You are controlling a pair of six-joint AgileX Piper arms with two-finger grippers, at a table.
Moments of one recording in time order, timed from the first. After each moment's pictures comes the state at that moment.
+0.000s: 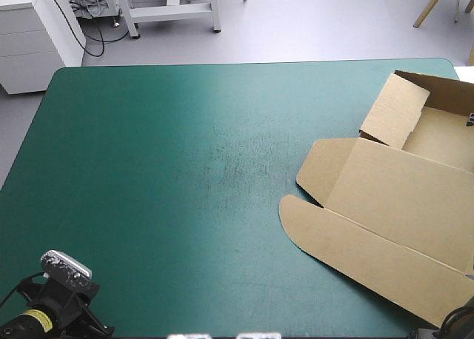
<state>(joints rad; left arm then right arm) -0.29 0.30 -0.48 0.01 1.16 0.20 -0.47 1.82 -1.77 -0.20 1.23 0.06</state>
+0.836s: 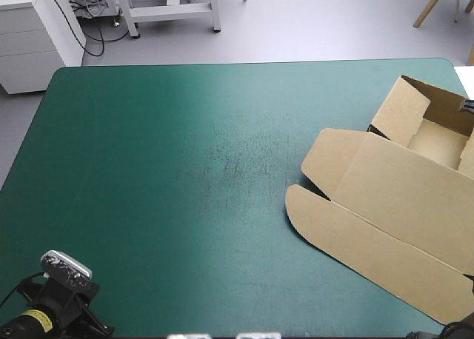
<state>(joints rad) -0.29 0.30 -0.48 0.01 1.16 0.20 -0.47 1.67 -1.77 0.03 1.23 -0.10</state>
